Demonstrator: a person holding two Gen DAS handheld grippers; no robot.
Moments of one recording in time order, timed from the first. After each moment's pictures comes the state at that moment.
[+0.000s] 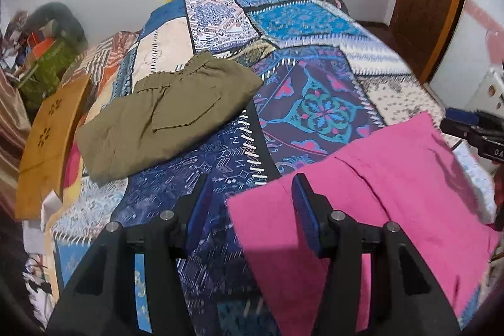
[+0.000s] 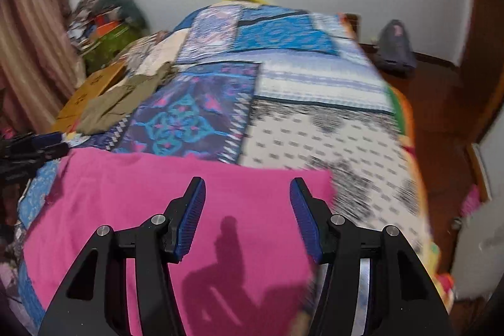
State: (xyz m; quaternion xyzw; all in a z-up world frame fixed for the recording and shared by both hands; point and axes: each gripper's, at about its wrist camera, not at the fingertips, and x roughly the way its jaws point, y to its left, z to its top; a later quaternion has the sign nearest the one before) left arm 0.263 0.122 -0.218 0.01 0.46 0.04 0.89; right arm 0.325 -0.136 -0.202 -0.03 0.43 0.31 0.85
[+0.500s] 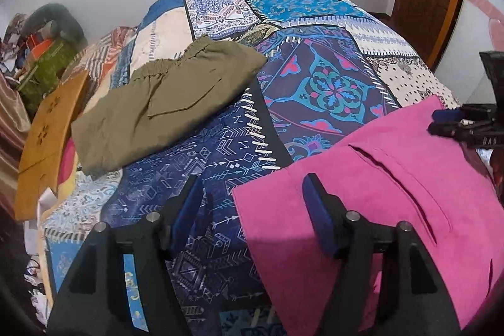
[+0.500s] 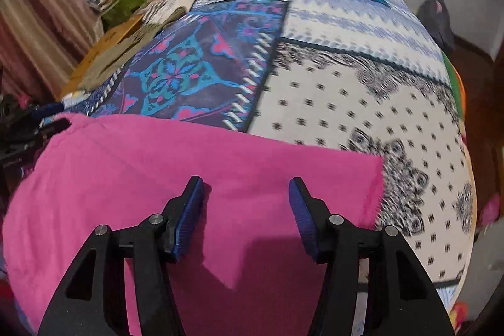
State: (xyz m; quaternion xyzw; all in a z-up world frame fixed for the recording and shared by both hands) left arm 0.257 0.126 -0.243 0.03 0.46 0.04 0.88; right arm 0.346 -0.146 -0.254 -0.06 0.50 0.33 0.80
